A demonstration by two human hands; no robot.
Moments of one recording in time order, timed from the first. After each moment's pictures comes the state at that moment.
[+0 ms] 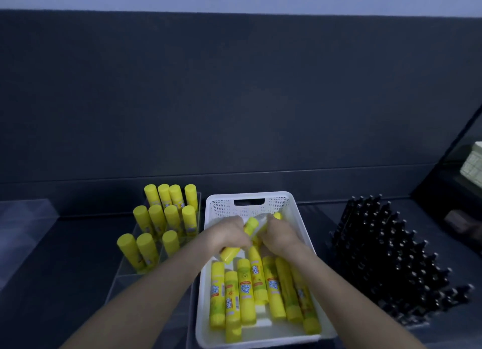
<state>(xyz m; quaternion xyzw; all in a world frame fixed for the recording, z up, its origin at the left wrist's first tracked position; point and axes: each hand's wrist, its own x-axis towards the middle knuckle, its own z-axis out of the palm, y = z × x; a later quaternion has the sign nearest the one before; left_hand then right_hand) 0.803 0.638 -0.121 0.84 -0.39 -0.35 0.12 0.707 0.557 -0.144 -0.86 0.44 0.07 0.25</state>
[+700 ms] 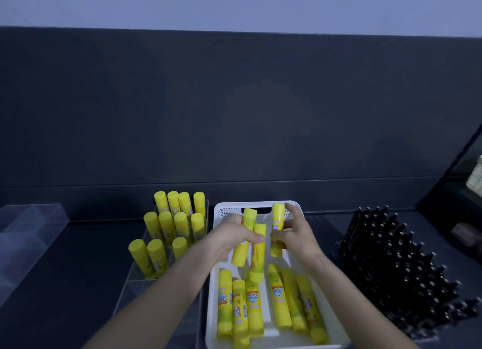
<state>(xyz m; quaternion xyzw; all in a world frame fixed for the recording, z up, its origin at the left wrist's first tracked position) 0.809 0.653 -0.118 0.75 -0.27 -0.42 0.43 0.685 0.563 -0.129 -0.67 0.37 -0.22 0.60</state>
